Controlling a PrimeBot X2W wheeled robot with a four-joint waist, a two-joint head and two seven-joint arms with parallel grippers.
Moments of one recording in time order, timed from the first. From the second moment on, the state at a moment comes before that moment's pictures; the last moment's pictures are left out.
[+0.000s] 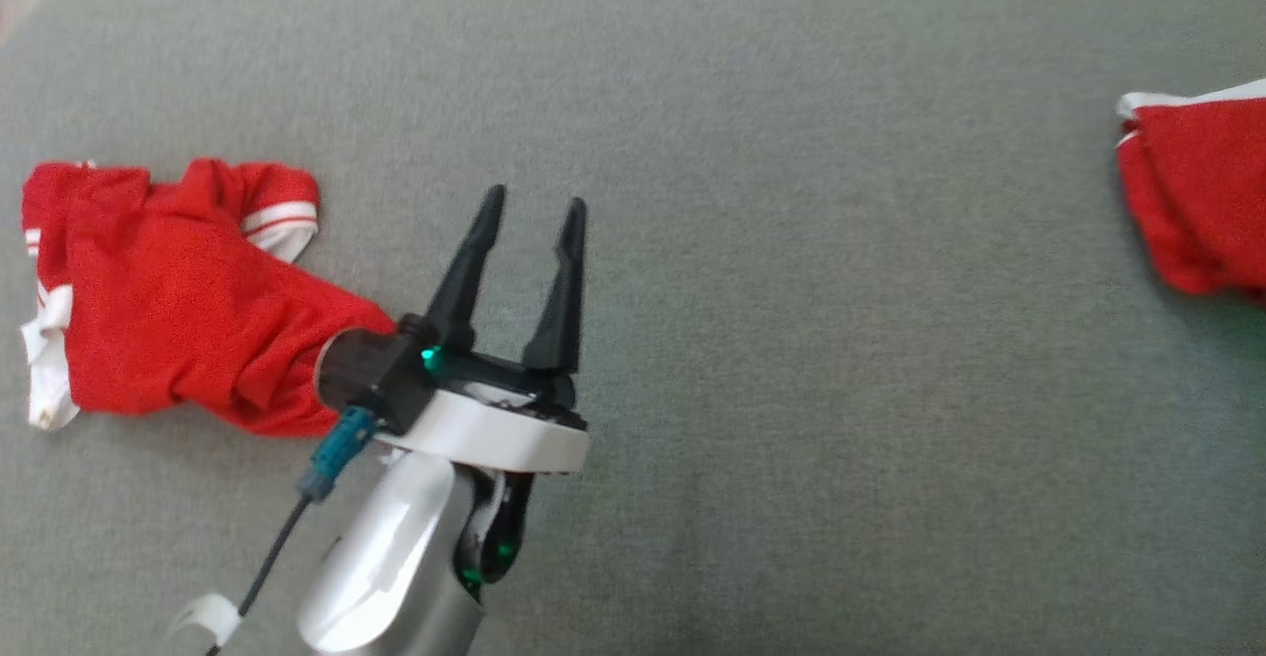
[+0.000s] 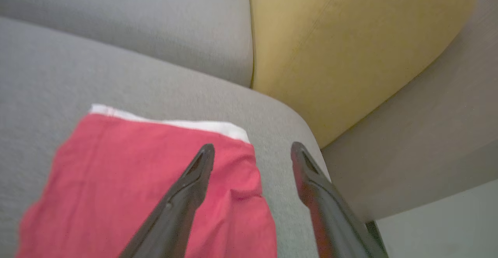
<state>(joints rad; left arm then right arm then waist) -0.36 0.05 -0.48 0.22 -0.45 -0.02 -0.25 -0.79 -0.64 0.24 1.14 0.14 0.13 -0.16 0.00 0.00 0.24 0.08</state>
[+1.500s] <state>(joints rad) -0.03 0.05 -0.26 0.22 -0.40 -0.06 -0.25 -0.02 -0.05 -0.01 0.24 0.15 0.13 -0.25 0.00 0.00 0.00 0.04</state>
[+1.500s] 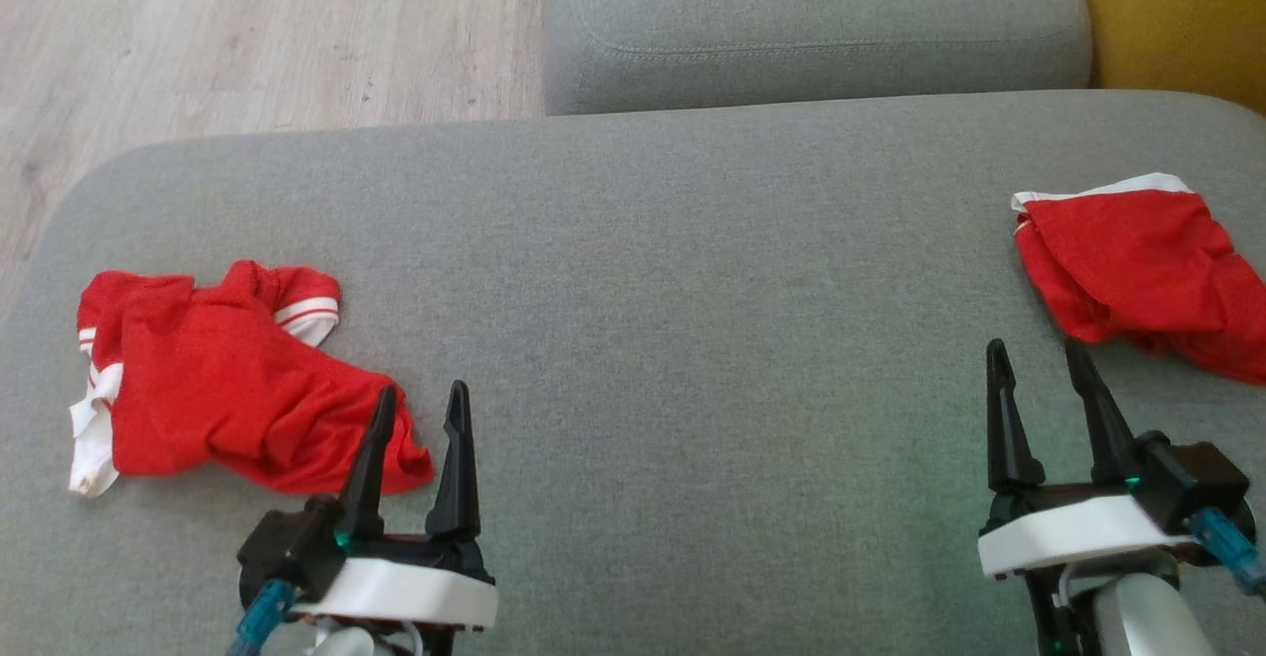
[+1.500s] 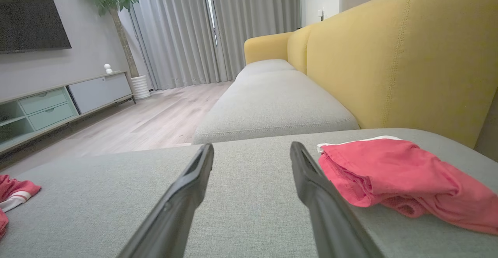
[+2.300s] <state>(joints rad) -0.03 0.05 -0.26 0.22 -0.40 -0.06 -0.25 -0.02 -0.05 0.00 0.24 0.15 0.13 -0.25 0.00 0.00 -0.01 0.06</state>
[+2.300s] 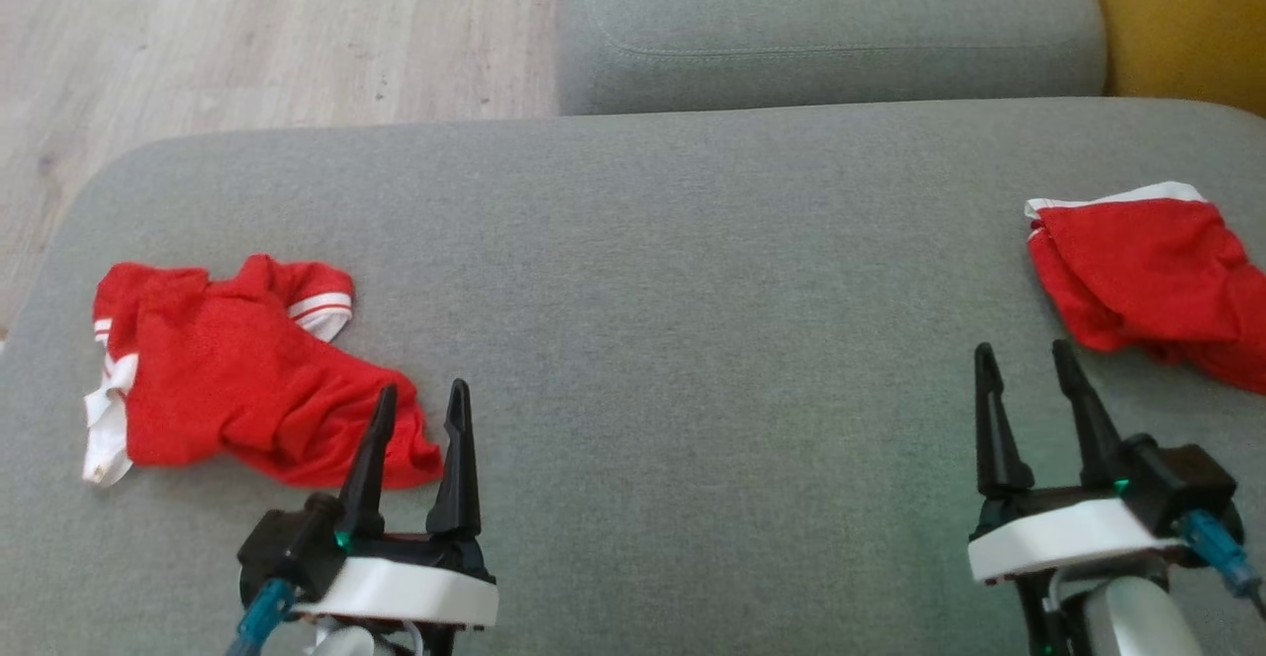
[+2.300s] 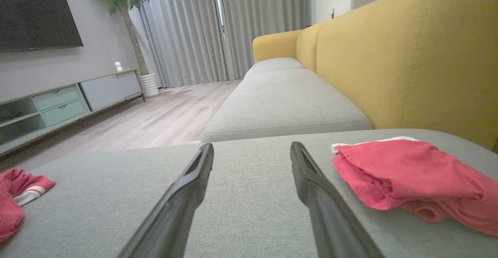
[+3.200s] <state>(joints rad) 0.01 0.05 -0.18 0.23 -0.37 -0.06 -0.25 0.03 -0.05 0.16 0.23 0.23 0.13 -0.25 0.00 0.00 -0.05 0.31</state>
